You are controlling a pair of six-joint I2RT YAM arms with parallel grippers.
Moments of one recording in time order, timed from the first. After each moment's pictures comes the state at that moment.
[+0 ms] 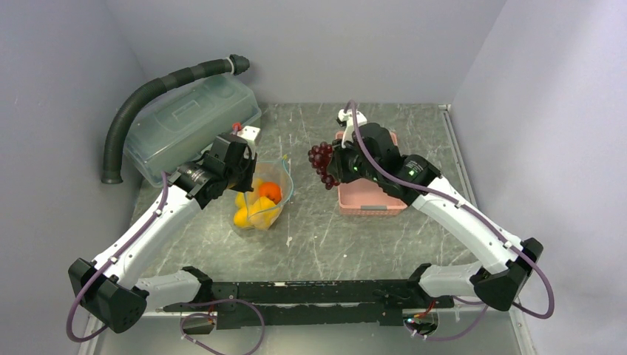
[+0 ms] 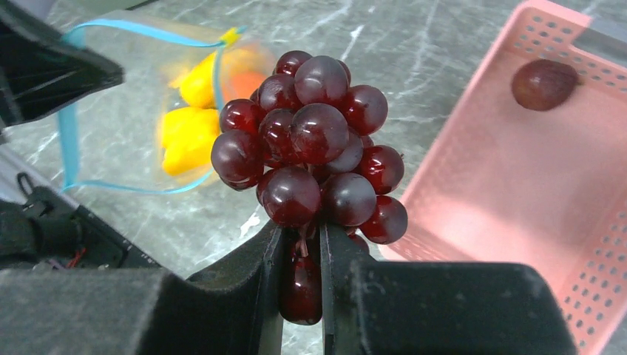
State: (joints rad) left arm -0.55 1.16 1.16 -0.79 -0.15 -0.22; right arm 0.76 1.25 1.35 -0.68 0.09 0.31
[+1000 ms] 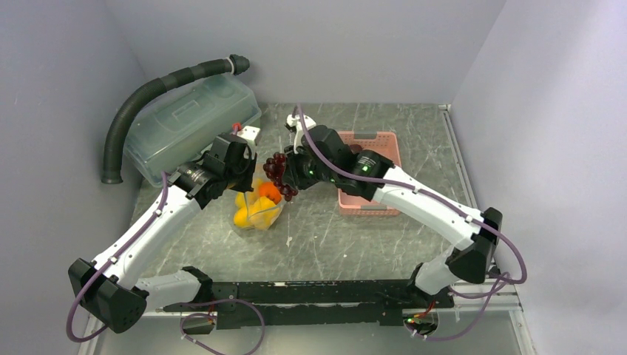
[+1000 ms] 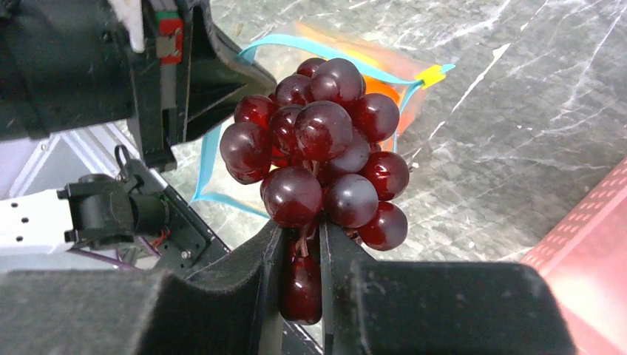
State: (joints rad) left arm -0.55 1.16 1.16 -0.79 -0.15 -0.22; right arm 0.99 1.48 1.55 -0.63 0.05 0.40
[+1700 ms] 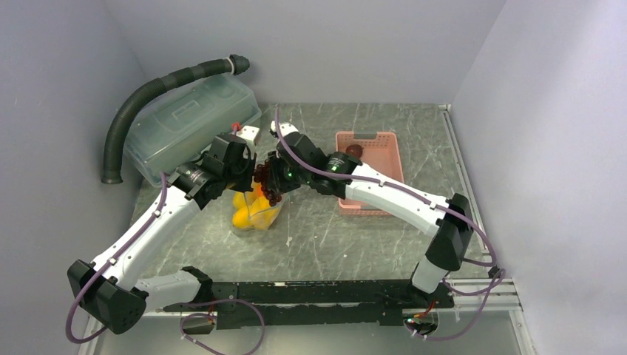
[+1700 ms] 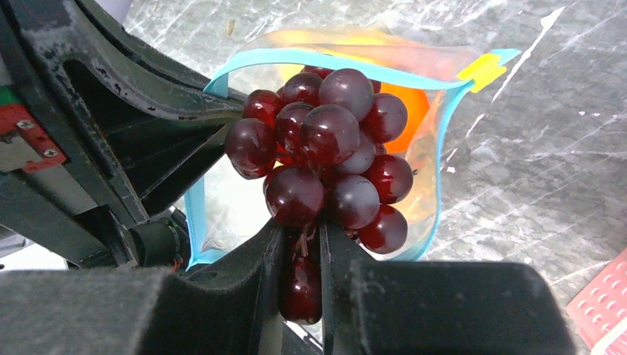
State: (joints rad) left arm -0.55 1.15 1.16 -0.79 -0.14 -0.22; right arm 1.01 1.66 1.59 -0.56 0.07 0.54
